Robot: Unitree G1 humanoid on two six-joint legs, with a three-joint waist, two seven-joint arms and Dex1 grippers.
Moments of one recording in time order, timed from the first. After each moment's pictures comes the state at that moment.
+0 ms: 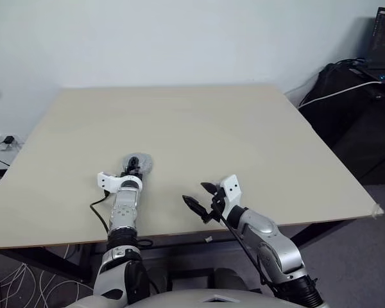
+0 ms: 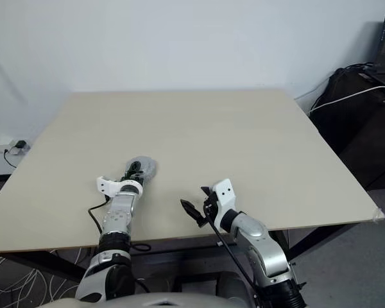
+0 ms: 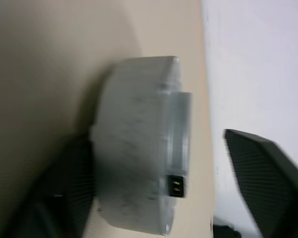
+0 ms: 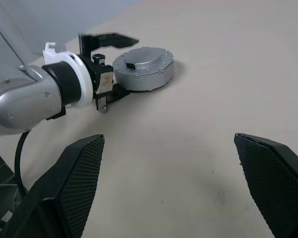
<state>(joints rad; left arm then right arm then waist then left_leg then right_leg) -0.39 -0.14 0.50 0.51 -1.00 0.15 0.06 0.05 -0.19 0.25 -0.20 0.32 0.41 0.48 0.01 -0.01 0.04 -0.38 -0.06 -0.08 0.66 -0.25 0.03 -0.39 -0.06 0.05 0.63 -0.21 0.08</state>
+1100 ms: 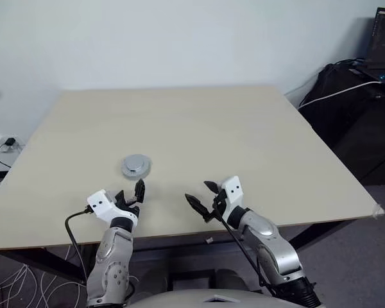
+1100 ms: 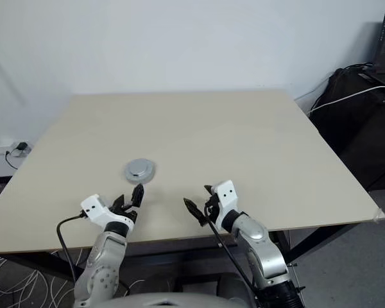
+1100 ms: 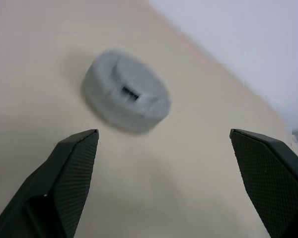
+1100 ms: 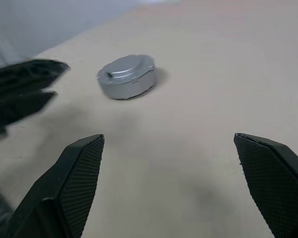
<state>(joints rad) 0.26 -0.02 0.02 -0.15 -0.50 0.06 -0.02 0.08 -0.17 0.23 -0.13 0.23 0.25 0.46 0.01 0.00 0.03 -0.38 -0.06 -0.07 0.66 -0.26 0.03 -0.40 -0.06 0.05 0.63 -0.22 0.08</state>
